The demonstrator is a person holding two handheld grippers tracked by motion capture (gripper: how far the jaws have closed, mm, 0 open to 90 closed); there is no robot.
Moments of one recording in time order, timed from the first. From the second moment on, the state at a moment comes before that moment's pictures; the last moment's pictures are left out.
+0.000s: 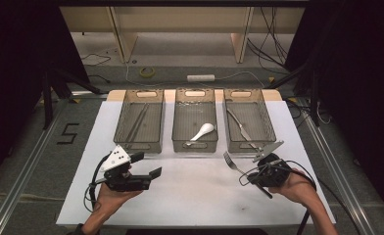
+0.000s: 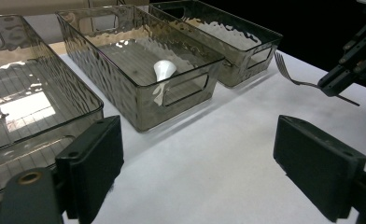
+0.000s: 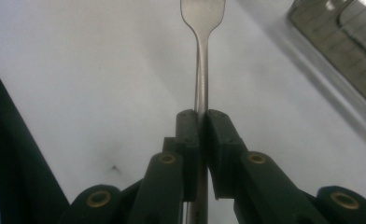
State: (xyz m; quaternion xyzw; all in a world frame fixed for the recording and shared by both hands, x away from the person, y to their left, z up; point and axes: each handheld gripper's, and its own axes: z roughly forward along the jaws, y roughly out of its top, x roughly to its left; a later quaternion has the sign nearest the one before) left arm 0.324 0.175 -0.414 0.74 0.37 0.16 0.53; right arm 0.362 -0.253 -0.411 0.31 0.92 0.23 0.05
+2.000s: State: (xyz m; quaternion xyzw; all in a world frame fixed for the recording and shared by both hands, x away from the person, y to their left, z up) left arm 0.323 0.177 -0.413 0.73 0.37 0.17 0.54; right arm 0.521 -0.254 -0.361 0.47 0.81 0.33 0.11
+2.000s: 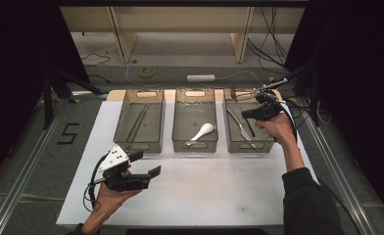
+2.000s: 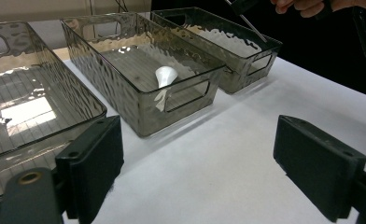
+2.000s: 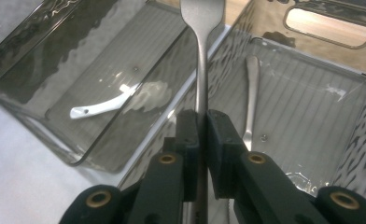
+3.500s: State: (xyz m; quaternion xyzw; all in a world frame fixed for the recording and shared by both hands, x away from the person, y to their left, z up) left arm 0.323 0.177 -0.413 0.73 0.37 0.17 0.54; right arm 0.535 -0.248 -0.413 0.52 0.80 0.29 0.11
